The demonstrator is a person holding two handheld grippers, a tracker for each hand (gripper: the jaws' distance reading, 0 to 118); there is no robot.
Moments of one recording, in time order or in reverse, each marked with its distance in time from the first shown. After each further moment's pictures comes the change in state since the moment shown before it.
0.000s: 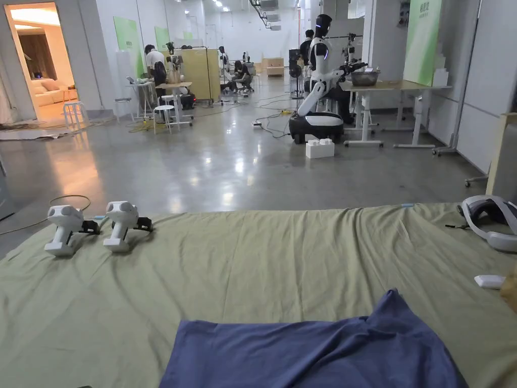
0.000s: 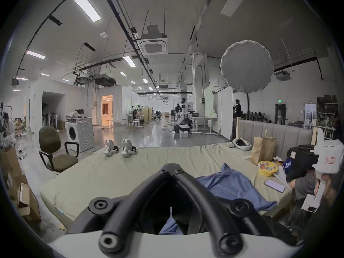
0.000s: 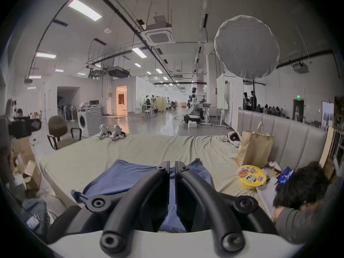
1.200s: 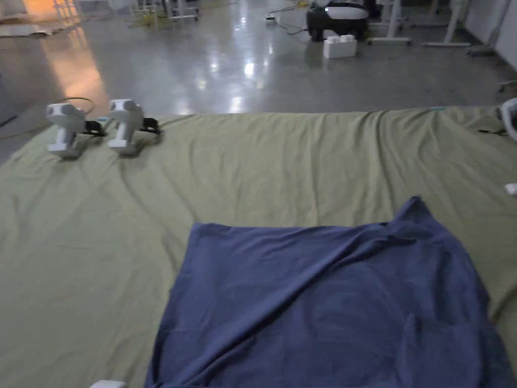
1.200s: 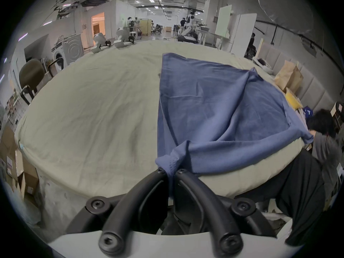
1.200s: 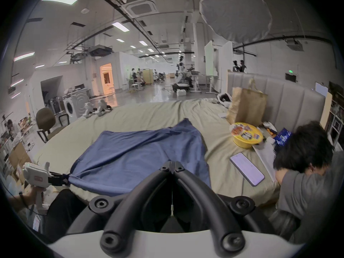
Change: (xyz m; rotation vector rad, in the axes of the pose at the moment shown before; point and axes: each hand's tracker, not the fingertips) left arm -0.079 -0.253 -0.141 -0.802 -0.041 0.056; right arm 0.045 -0.076 -0.026 -0.294 -0.128 -0.154
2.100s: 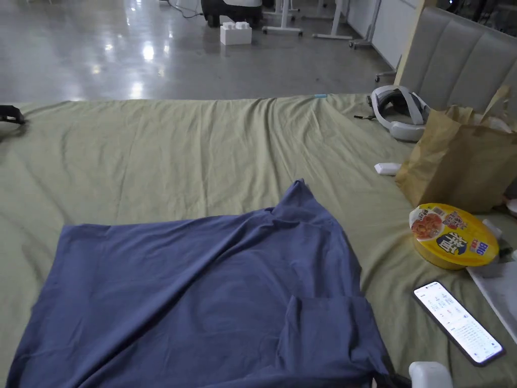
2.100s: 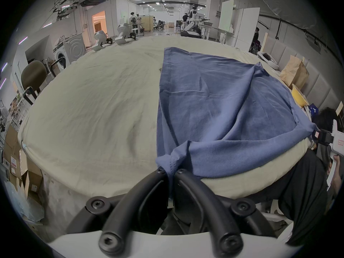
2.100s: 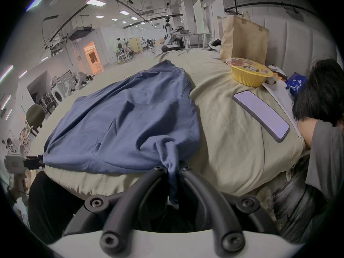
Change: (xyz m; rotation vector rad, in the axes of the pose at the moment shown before) left arm 0.006 0.005 -0.002 -0.038 0.026 0.025; right arm 0.079 -0.110 -0.114 -0.312 0.004 -0.103
